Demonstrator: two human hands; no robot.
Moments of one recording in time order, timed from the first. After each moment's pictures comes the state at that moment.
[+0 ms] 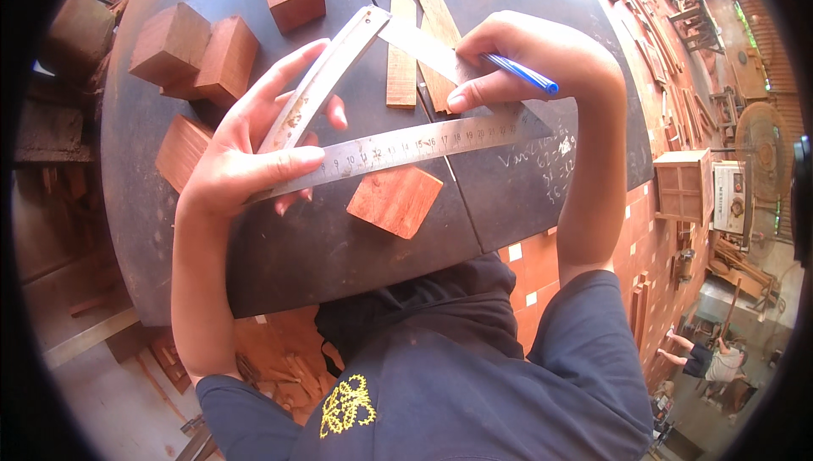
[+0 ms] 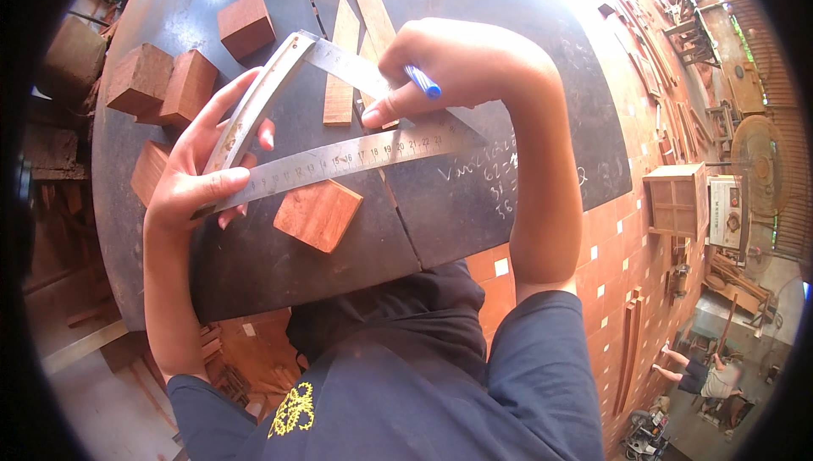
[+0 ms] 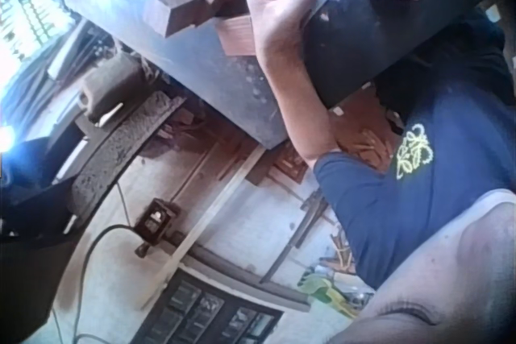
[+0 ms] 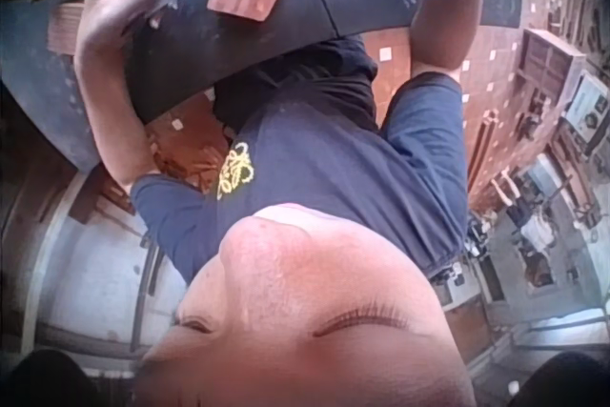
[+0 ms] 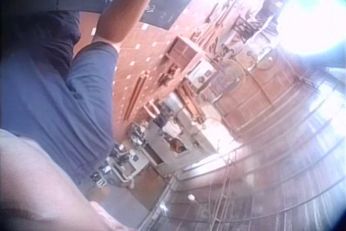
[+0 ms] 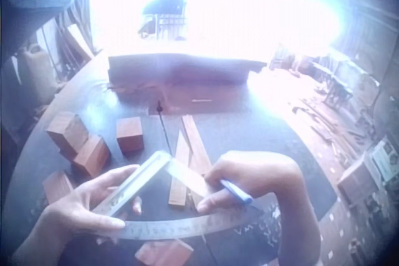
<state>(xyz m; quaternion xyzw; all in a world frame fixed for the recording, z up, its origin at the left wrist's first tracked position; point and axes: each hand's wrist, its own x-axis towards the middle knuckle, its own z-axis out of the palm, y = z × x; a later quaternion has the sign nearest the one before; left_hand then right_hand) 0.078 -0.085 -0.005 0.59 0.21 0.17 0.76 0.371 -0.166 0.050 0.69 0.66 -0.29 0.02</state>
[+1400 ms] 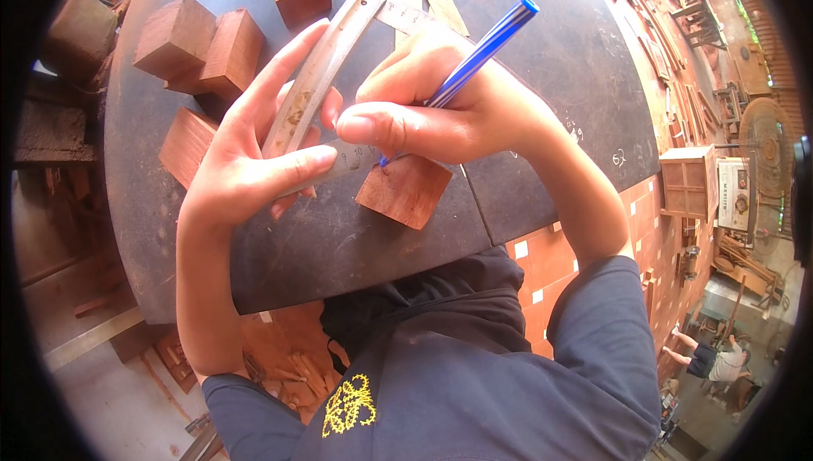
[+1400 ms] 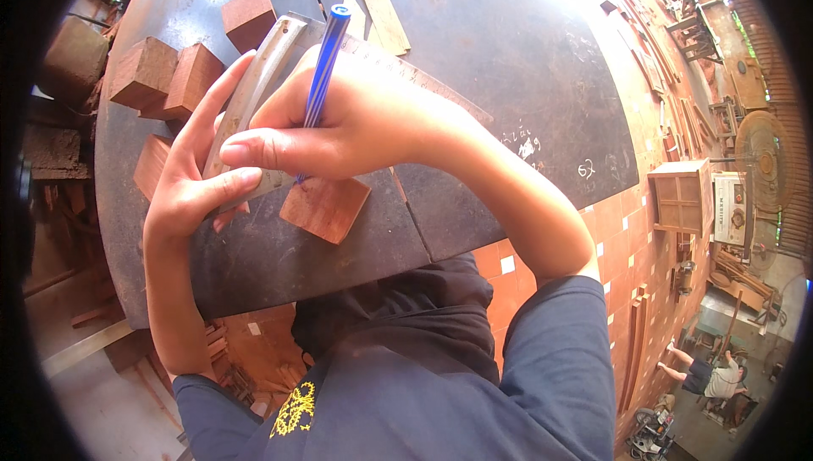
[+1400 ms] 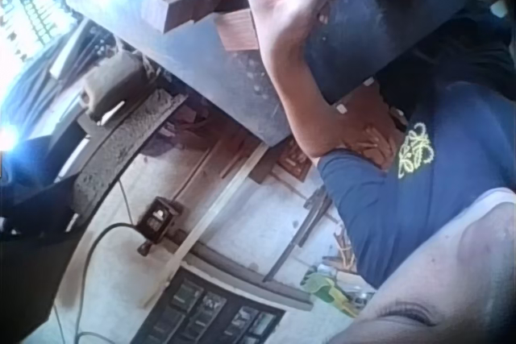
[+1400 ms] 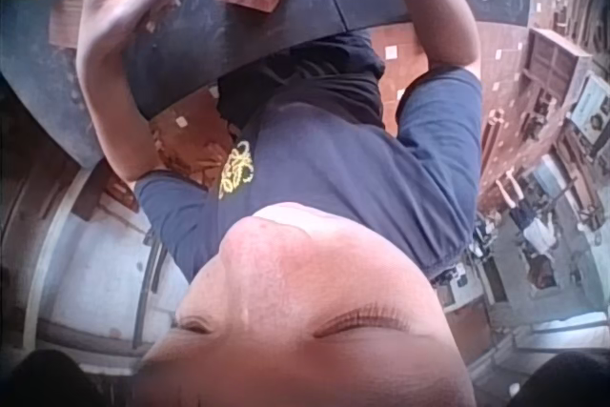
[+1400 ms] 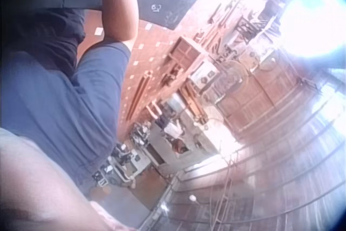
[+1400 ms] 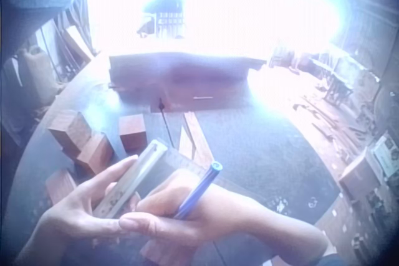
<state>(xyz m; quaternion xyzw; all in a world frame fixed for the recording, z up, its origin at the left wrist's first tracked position) 0.075 -0.099 0.012 0.69 0.27 0.18 0.65 0.298 -0.167 0.019 0.42 0.75 -0.37 -0.36</state>
